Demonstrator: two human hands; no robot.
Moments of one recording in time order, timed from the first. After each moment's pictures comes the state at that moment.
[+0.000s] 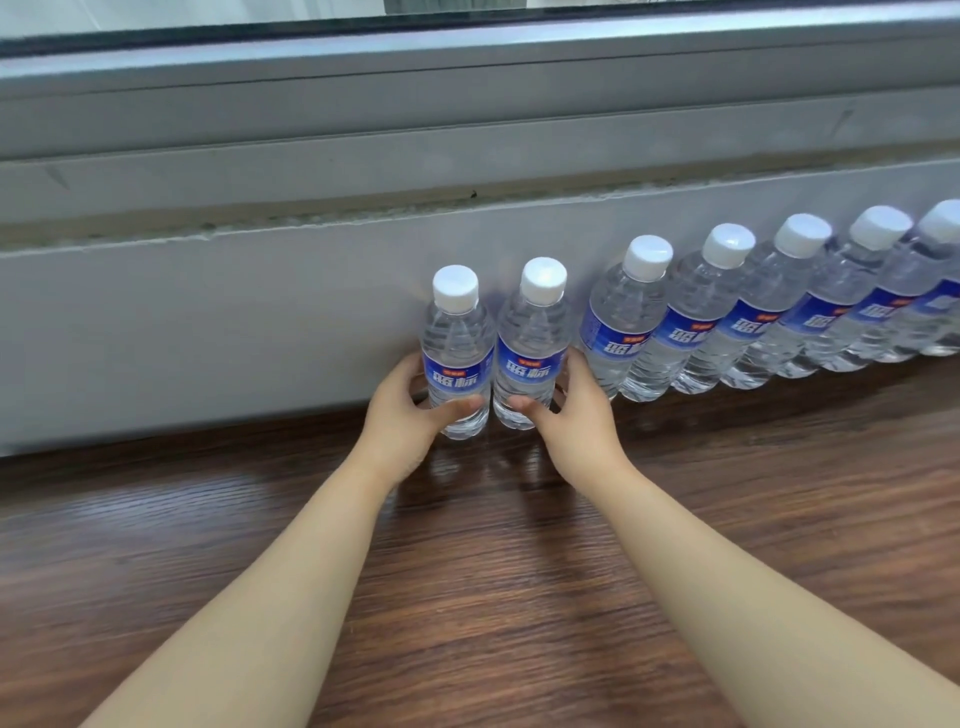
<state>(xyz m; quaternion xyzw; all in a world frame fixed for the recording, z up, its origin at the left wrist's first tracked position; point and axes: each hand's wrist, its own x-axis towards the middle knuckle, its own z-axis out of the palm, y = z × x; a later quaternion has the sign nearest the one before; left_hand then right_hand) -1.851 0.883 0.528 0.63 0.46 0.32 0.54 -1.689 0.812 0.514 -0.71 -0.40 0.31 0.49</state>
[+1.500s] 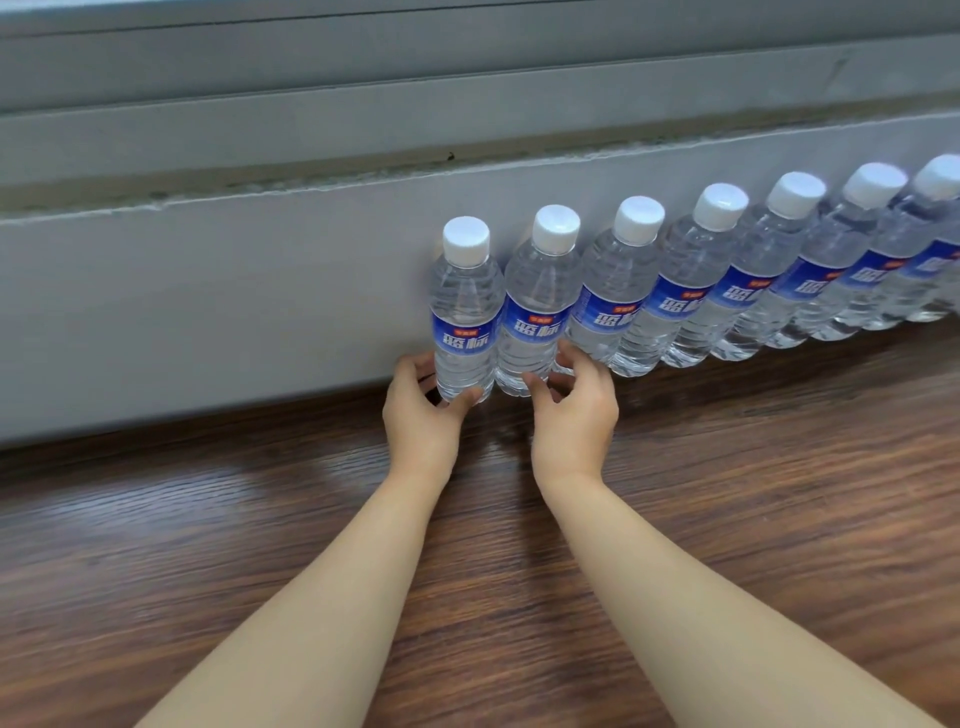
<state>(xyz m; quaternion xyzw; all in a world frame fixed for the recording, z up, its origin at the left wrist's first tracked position) -1.817 0.861 0.494 0.57 0.55 0.39 0.47 -1.710 0.808 0.489 -0.77 -0.26 0.13 0.57</state>
